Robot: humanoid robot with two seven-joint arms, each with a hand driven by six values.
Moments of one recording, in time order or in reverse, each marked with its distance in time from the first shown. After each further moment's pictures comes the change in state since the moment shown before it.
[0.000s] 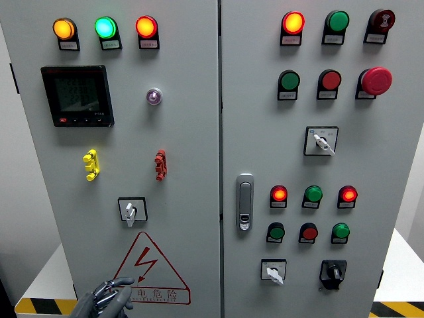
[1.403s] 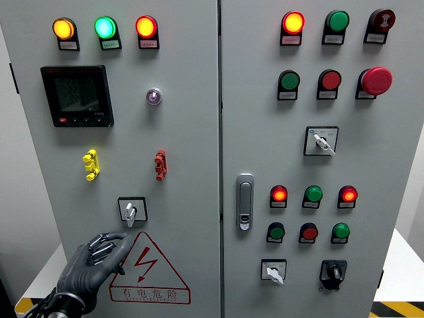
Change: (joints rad) left arm -0.213 -0.018 -0.028 -0.017 0.006 0.174 0.162; right arm 0.000 0.000 0.000 0.000 0.000 0.000 0.000
